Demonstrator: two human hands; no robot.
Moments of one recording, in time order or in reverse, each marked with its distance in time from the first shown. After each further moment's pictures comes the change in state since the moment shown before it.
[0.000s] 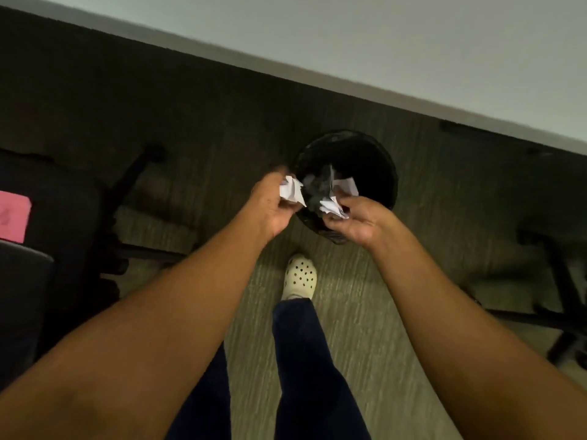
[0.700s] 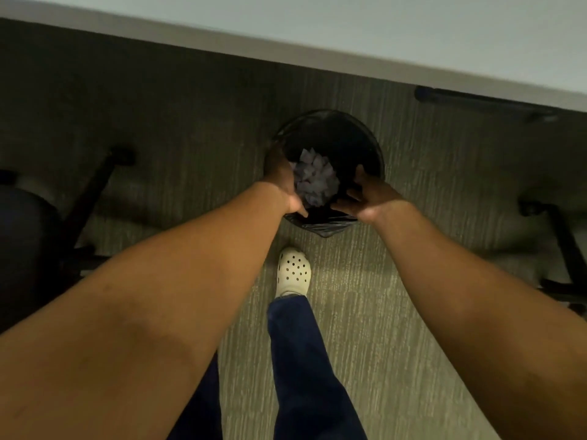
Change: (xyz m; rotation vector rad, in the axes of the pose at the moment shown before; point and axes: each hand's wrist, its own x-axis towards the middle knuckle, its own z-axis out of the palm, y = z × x) left_hand 0.080 -0.041 0.059 0.291 -0.046 -0.369; right_hand 0.073 -0.047 -0.082 -0.065 0.106 -0.144
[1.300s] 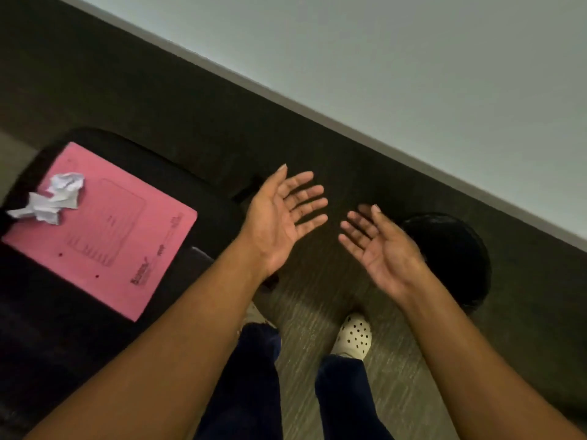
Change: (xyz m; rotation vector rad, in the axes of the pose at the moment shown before) left_hand -0.247 0.059 -0.220 -0.344 -0.089 0.665; right_hand -0.148 0.080 0.225 -0.126 -0.456 -0.109
